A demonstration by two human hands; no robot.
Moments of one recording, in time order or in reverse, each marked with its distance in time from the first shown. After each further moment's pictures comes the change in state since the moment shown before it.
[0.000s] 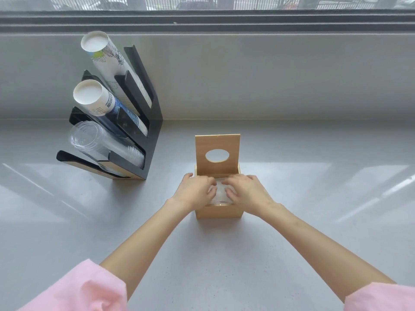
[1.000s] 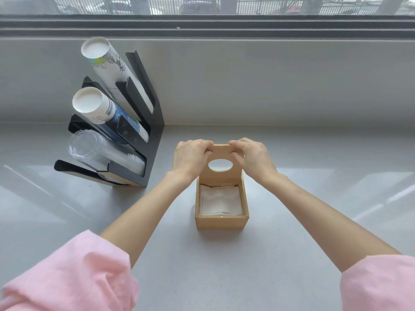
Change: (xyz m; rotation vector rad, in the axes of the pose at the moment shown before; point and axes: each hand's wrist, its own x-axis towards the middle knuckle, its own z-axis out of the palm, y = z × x) left_hand 0.041 -0.010 -0.067 -0.068 0.397 -0.115; right_hand 0.056 0.006 -0.061 0.250 0.314 0.079
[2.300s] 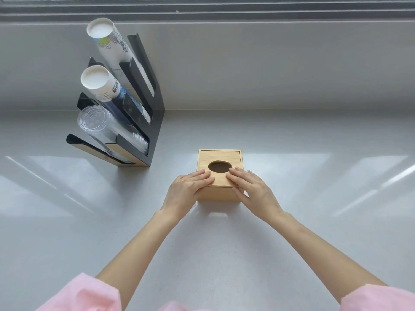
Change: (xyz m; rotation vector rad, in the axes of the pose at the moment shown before) left_hand -0.122 -0.034 0.062 -0.128 0.037 0.251; right_hand -0.124 0.040 0.067 -0.066 -0.005 -0.214
